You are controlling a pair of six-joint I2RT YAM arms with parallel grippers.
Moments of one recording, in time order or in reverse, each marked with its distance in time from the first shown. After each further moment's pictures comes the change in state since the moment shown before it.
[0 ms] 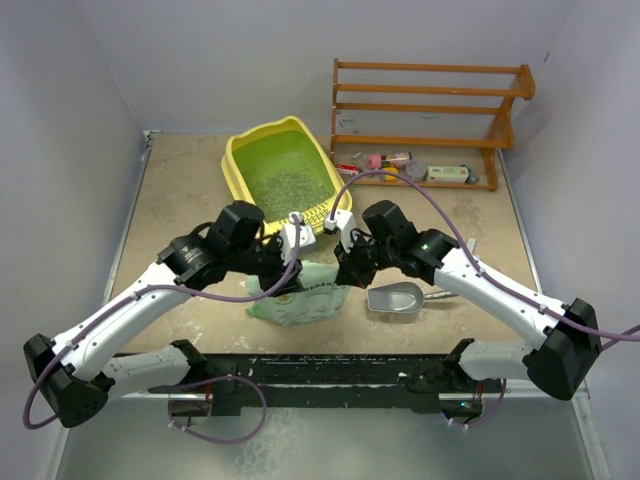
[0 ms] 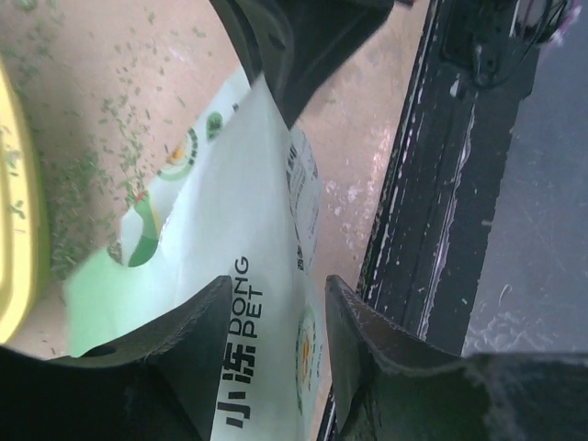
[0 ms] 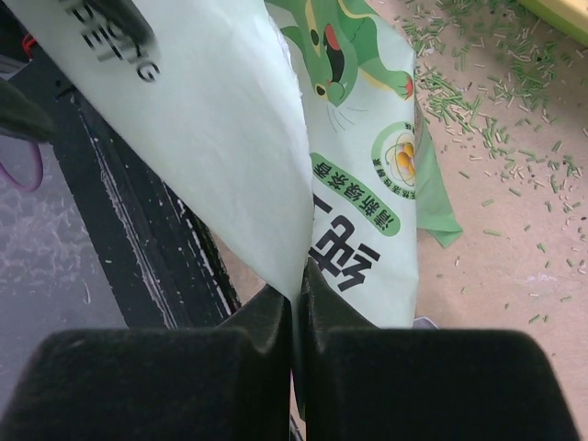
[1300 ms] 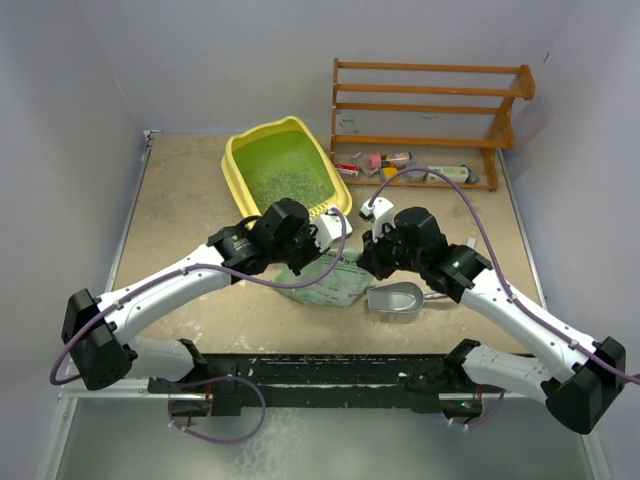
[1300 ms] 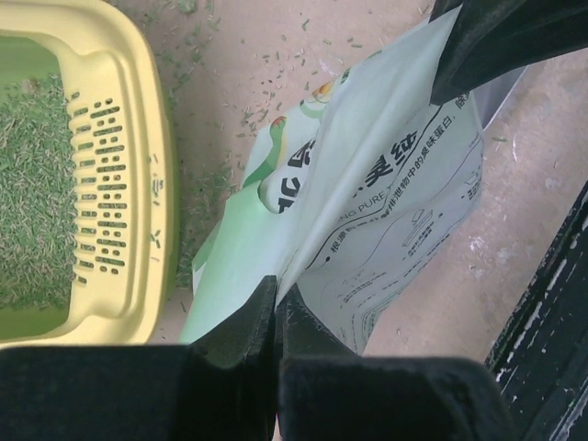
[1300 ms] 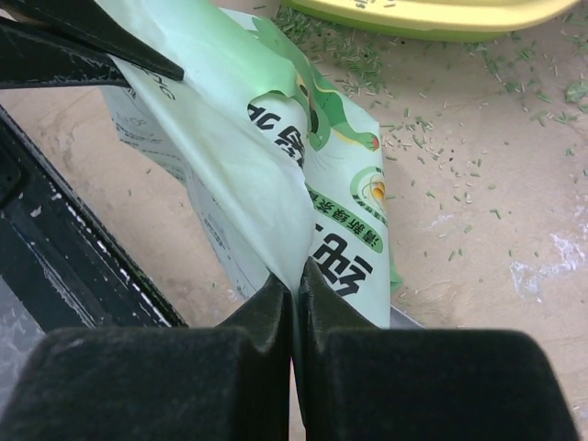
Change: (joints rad) left arm -0.143 0.254 0.079 0.147 -0.490 0.019; right arm -0.082 -0.212 -0.128 0.081 0.246 0.159
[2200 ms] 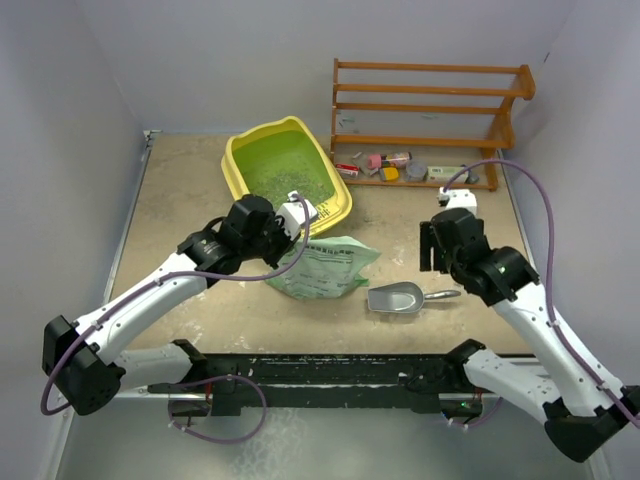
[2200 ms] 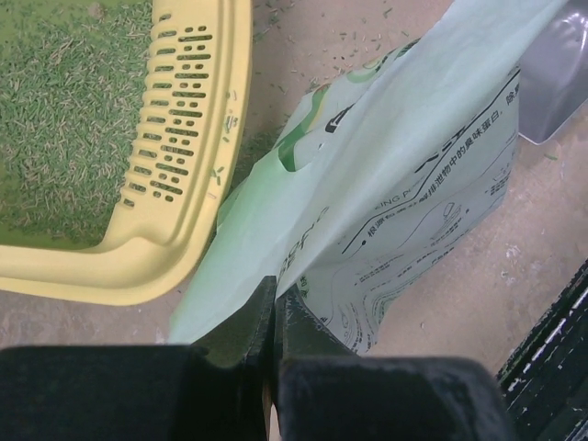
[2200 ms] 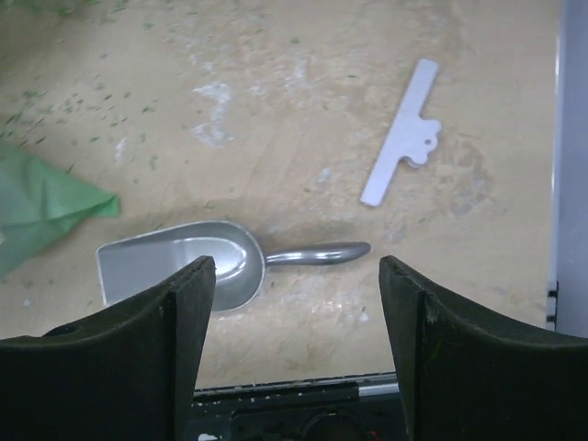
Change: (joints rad) left arm 0.175 -0.150 -0.148 0.081 0.045 -0.074; right arm -0.117 -0.138 0.138 -0.505 0.659 0.249
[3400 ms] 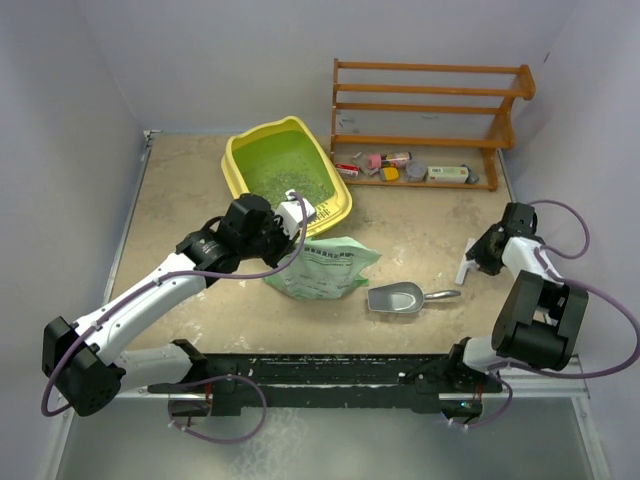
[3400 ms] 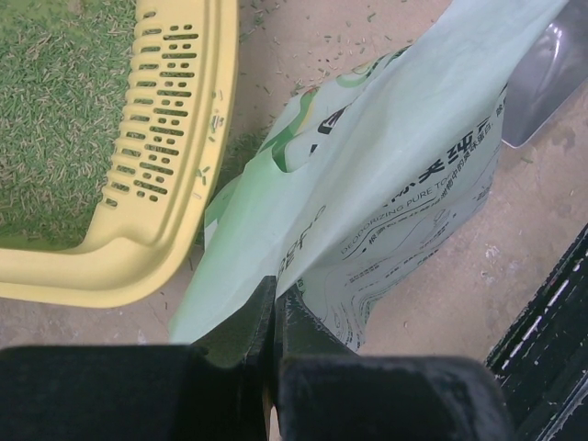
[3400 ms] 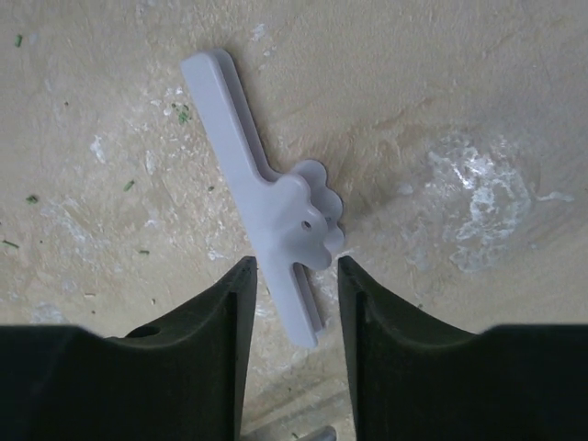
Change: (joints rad) left arm 0.014 -0.009 -0.006 0.000 0.054 -0.034; right arm -0.937 0.511 -0.249 0.550 -0.475 0.079
